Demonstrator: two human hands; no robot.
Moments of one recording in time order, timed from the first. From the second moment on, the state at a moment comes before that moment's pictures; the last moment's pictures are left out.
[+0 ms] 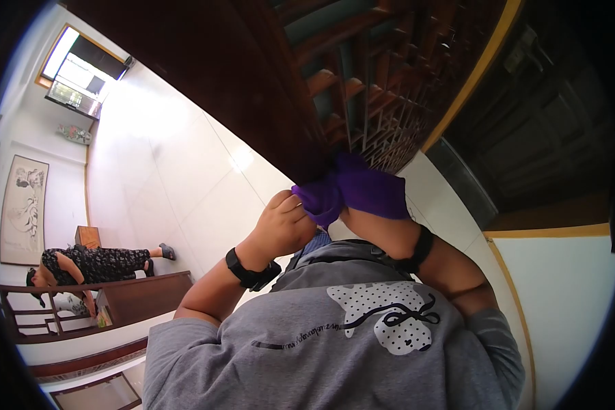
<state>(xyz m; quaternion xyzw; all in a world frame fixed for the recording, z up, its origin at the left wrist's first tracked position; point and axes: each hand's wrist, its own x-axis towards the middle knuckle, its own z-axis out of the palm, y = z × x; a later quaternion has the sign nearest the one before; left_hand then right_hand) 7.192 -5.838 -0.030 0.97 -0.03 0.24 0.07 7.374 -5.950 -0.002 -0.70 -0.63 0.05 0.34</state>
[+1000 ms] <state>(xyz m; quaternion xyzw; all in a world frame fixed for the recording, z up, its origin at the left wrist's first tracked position) 7.214 -5.846 0.001 0.92 0.04 0.38 0.03 7.391 -5.948 0.044 -0.64 -0.64 -0.05 0.42</state>
